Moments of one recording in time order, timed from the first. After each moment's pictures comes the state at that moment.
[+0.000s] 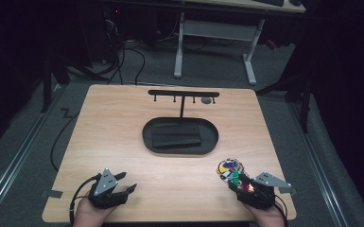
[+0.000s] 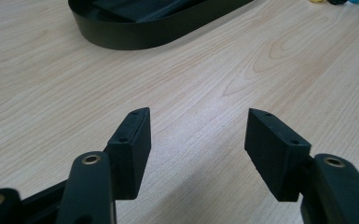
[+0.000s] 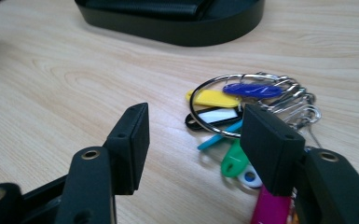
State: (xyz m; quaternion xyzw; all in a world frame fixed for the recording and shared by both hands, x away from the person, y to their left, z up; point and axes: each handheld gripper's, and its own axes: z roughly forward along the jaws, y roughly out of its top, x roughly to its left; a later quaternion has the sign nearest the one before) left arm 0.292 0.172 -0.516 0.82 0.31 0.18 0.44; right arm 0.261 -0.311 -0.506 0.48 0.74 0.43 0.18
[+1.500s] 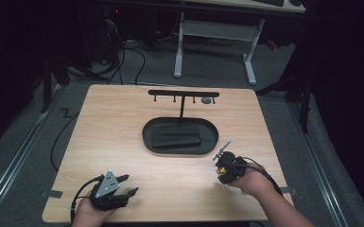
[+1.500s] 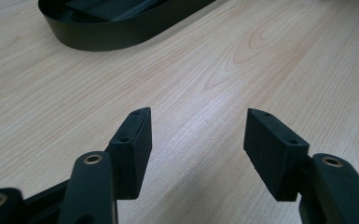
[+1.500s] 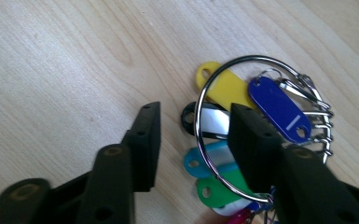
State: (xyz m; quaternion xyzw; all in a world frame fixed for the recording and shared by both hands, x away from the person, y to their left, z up) left arm 0.291 0.170 -0.517 0.84 0.27 0.16 0.44; right arm 0.358 -0.233 -0.471 0.37 0.92 0.05 0.08
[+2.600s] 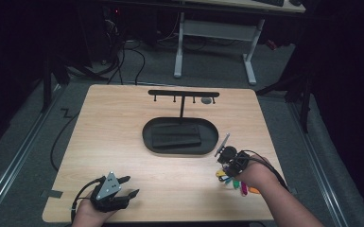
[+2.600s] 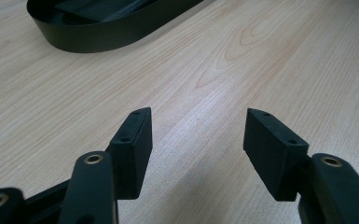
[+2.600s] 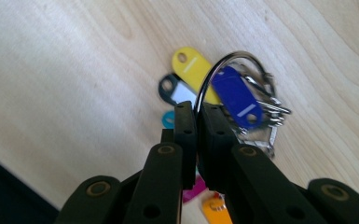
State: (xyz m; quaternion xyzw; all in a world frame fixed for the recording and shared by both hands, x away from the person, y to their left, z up) left arm 0.288 0.168 -0.518 0.85 0.26 0.16 0.44; right arm 0.365 -0.236 -0.443 0.35 0.93 0.00 0.04
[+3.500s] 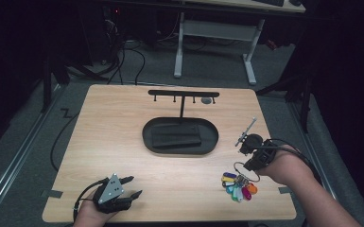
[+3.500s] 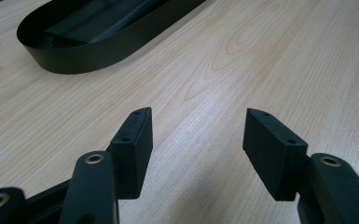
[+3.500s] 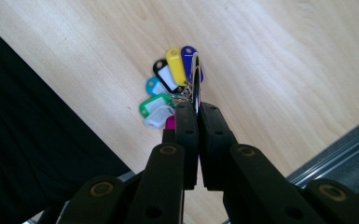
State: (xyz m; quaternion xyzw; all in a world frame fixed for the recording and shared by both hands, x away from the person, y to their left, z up) left arm 0.284 0.162 -0.516 0.85 0.22 0.18 0.45; right arm 0.341 -0.266 -0.343 0.36 0.93 0.02 0.05
